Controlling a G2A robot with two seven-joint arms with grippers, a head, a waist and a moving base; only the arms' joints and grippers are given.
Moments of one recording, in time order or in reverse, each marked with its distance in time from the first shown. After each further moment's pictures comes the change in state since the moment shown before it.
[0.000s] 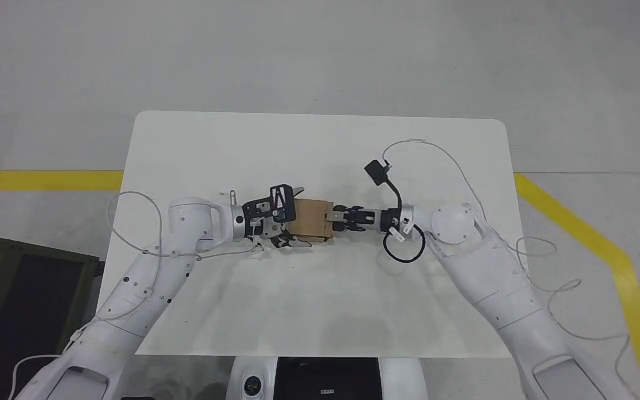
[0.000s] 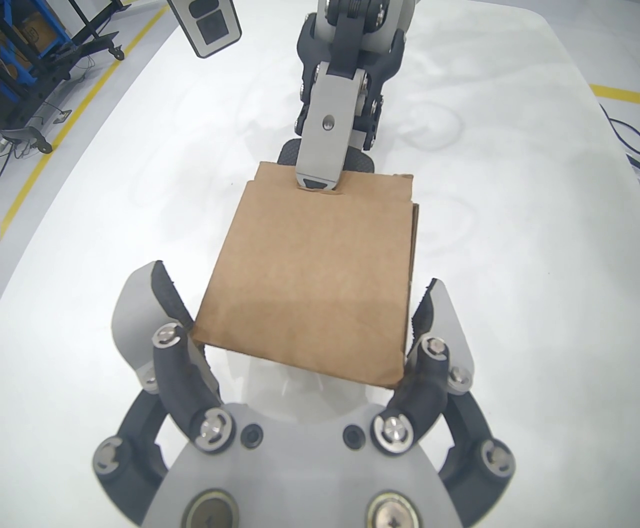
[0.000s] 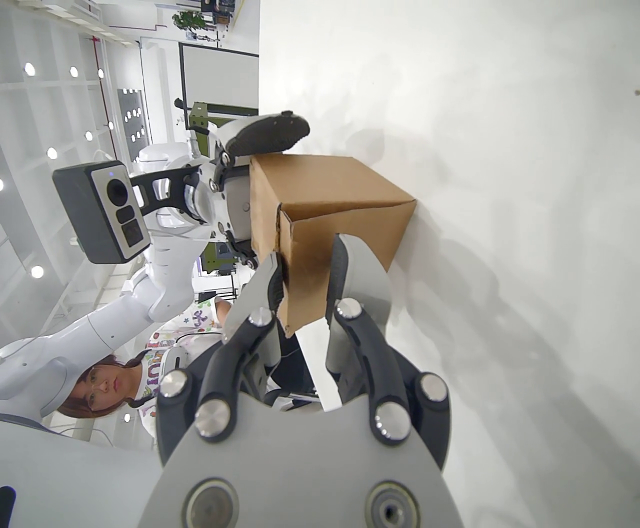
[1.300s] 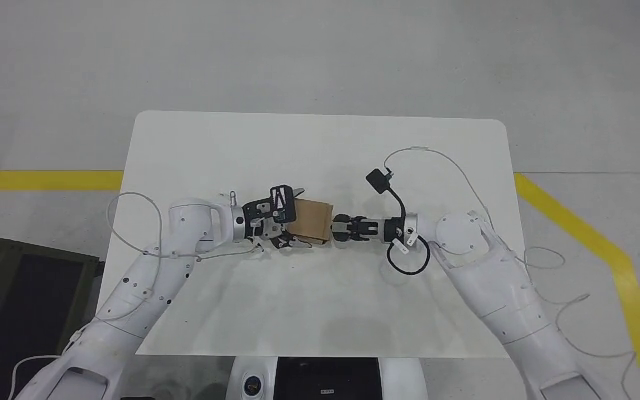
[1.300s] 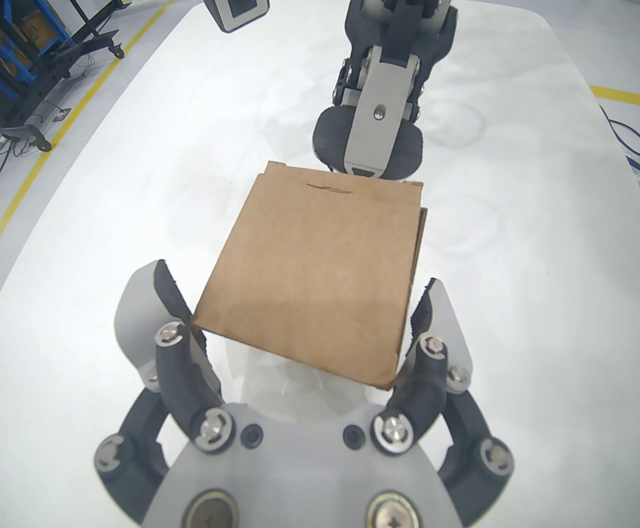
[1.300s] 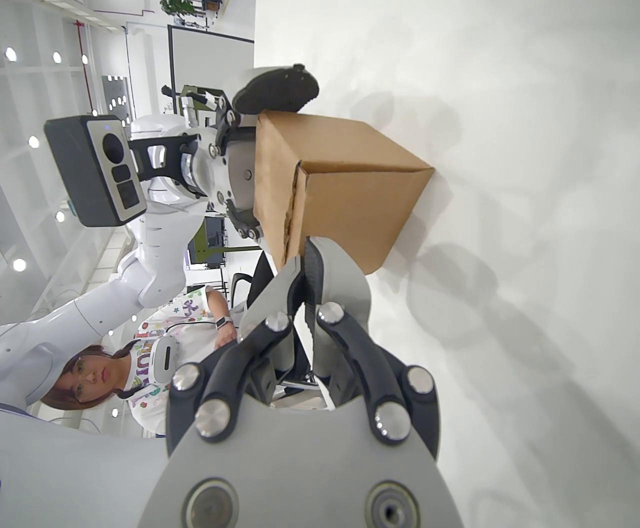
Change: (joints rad) left arm 0.003 0.002 0.002 -0.002 -0.009 0.005 -0.011; right arm -0.082 0.026 0.055 -0.123 -0.063 0.040 0.033
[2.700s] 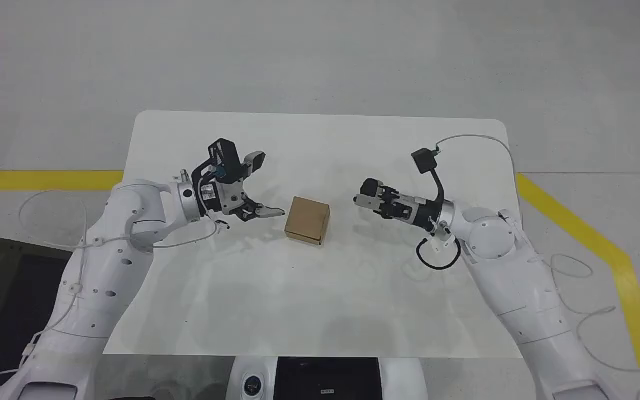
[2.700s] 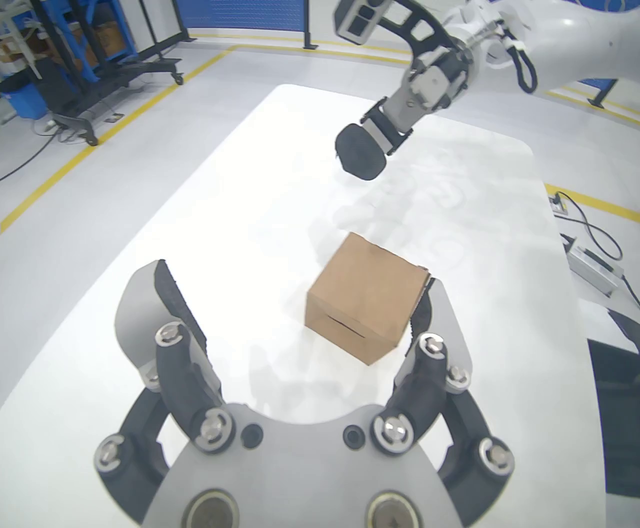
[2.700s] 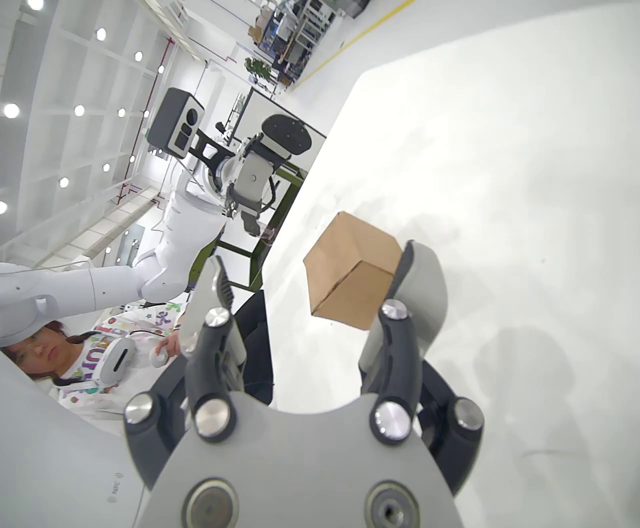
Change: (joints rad) left arm 0.037 0.087 -0.245 -0.121 -0.515 -0.020 -0.290; right arm -0.044 0.032 0.178 -0.010 -0.067 -0.495 -0.185
